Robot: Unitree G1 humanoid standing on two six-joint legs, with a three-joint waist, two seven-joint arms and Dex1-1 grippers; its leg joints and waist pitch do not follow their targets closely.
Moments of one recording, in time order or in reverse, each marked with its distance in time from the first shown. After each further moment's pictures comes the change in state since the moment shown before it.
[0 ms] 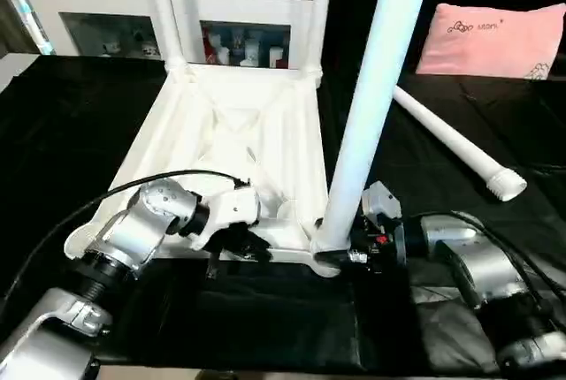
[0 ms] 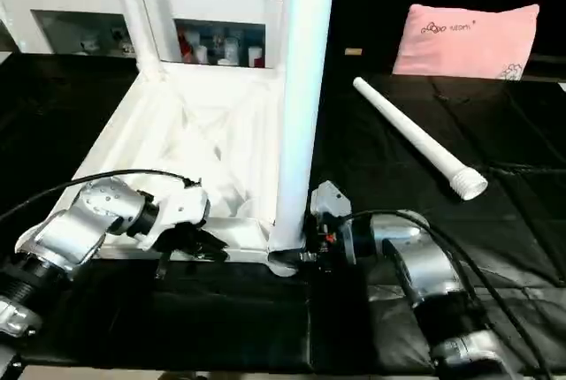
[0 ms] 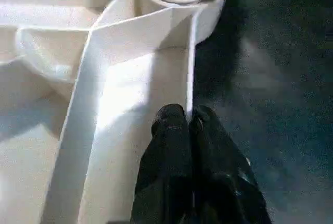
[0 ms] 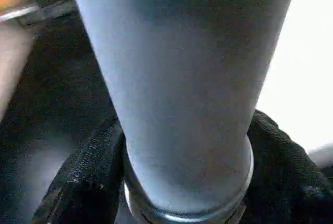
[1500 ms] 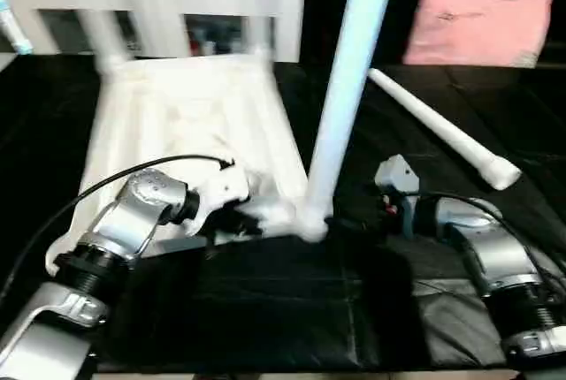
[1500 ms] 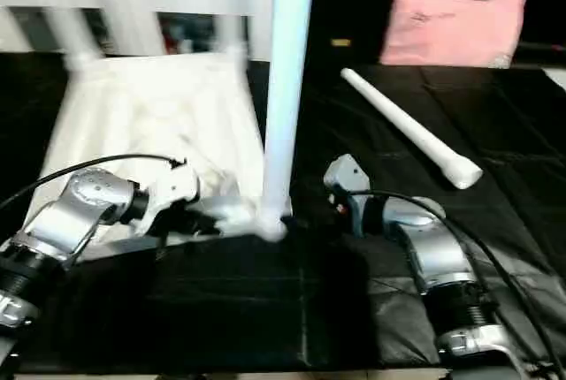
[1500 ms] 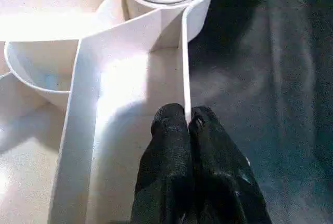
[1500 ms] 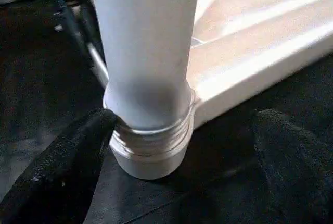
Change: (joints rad) left arm -0.027 0.067 0.013 0.022 -0.011 -0.046 -0.053; right arm -0.043 -0.086 -0.045 -0.019 -0.019 -0.049 0.005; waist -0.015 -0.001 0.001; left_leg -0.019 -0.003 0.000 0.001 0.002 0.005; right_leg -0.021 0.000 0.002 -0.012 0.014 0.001
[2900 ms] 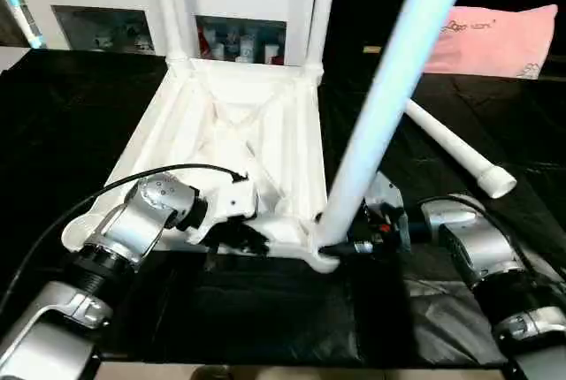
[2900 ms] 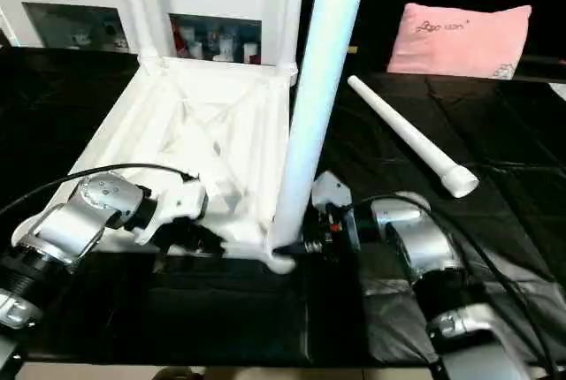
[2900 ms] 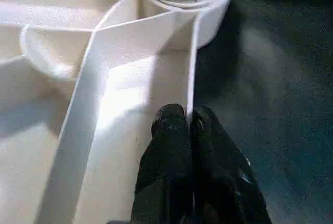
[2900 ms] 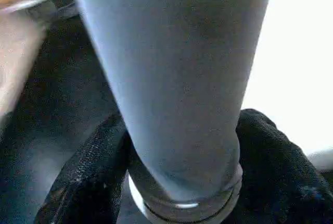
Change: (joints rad) left arm -0.001 -0.069 0.013 0.022 -0.001 0.048 0.050; right arm -0.065 0.083 0.028 0.177 0.021 -0.030 0.081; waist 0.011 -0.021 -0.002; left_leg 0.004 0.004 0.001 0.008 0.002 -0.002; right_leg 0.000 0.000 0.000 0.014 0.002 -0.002
